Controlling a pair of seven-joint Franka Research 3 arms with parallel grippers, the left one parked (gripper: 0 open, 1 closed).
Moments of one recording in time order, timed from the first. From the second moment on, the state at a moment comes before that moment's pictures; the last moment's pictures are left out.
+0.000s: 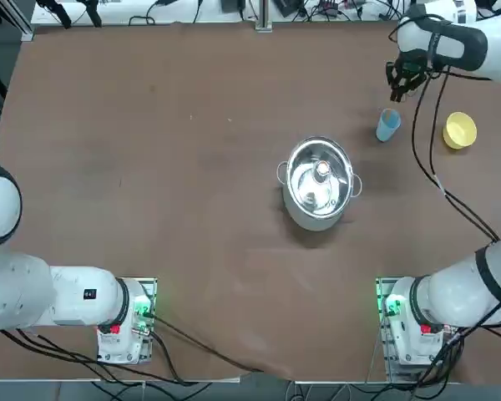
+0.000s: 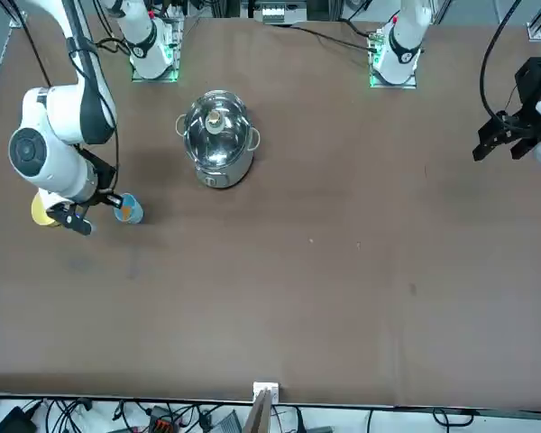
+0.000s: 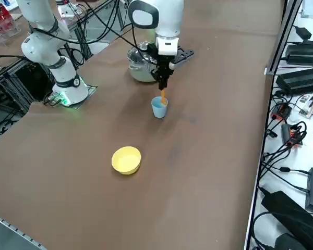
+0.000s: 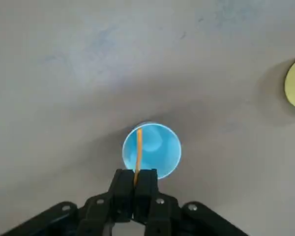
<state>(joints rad) 0.11 0.23 -0.01 -1.97 -0.08 2.04 0.50</state>
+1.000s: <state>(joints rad) 0.12 0.24 -0.02 -1.95 -0.12 1.91 0.53</state>
